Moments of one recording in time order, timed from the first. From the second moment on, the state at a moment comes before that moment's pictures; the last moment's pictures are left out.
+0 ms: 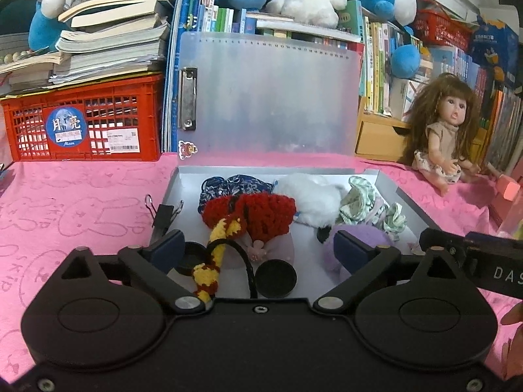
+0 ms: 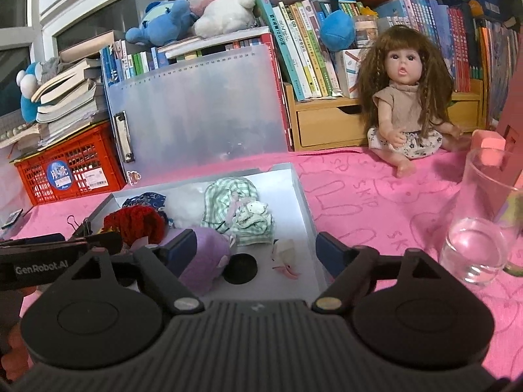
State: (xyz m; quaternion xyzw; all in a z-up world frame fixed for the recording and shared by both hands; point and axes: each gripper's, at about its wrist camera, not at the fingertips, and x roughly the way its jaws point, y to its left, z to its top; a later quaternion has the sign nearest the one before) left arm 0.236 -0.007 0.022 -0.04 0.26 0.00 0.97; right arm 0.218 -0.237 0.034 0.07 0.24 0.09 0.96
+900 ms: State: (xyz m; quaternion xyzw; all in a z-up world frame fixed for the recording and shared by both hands) left arm 0.198 0.005 0.035 -0.03 0.24 0.00 0.97; right arm 0.194 -0.237 0.037 0.07 0.24 0.09 0.96
